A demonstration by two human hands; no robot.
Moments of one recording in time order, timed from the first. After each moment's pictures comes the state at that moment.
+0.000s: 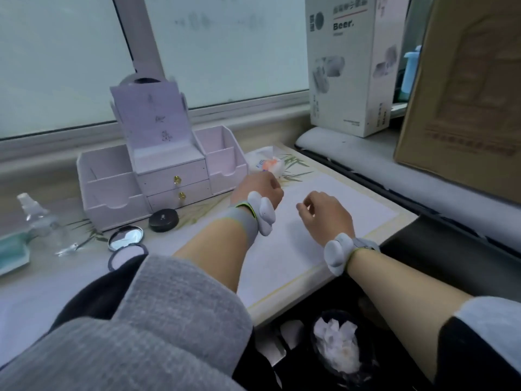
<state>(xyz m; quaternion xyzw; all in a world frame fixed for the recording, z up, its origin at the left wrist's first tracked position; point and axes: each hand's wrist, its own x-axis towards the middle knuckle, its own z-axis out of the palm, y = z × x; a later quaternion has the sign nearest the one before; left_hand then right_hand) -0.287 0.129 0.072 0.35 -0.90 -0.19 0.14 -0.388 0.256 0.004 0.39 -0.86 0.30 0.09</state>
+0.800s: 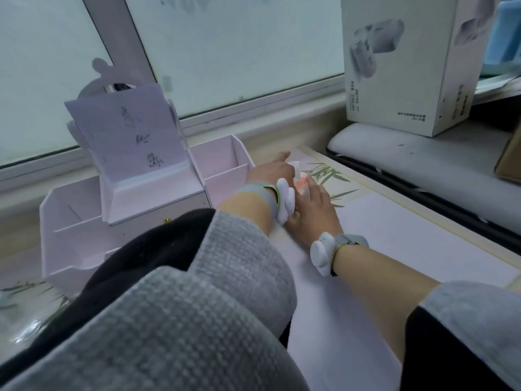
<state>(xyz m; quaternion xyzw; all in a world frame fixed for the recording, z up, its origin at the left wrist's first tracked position) -0.407 -0.027 0.076 0.29 -0.96 0.01 0.01 -0.474 0.062 -0.043 0.47 -0.84 0.29 0.04</state>
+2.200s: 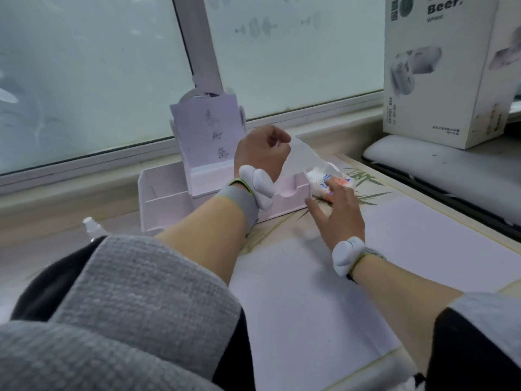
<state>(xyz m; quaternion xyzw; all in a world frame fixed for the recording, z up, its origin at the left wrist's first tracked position) -0.261 0.002 0.130 0.33 -0.78 -0.26 0.46 -0.386 0.095 -0.015 0.40 -0.76 0.51 0.09</state>
